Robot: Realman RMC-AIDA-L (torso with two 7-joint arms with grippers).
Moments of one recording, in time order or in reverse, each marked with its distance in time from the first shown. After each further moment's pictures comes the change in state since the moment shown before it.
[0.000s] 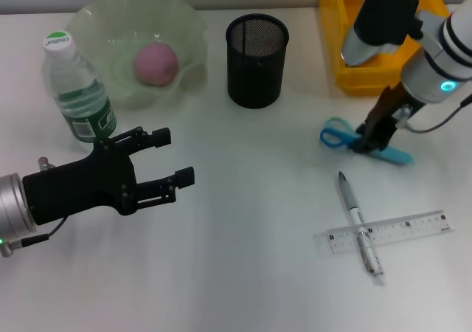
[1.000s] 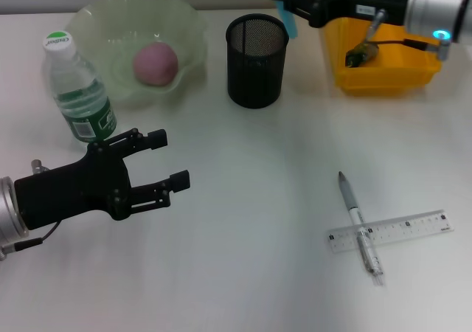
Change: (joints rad) left arm 0.012 0.008 -0.010 0.001 0.000 0.044 0.011; right arm -0.208 -0.010 0.210 0.054 1.120 0.120 -0.766
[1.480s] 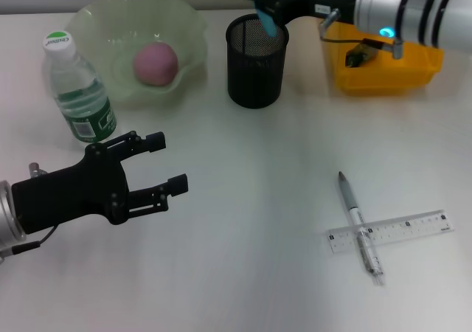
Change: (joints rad) left arm 0.010 0.002 0.000 0.000 0.000 0.012 0.018; right arm 0.144 0.020 -0.013 0.231 0.073 0.260 -0.120
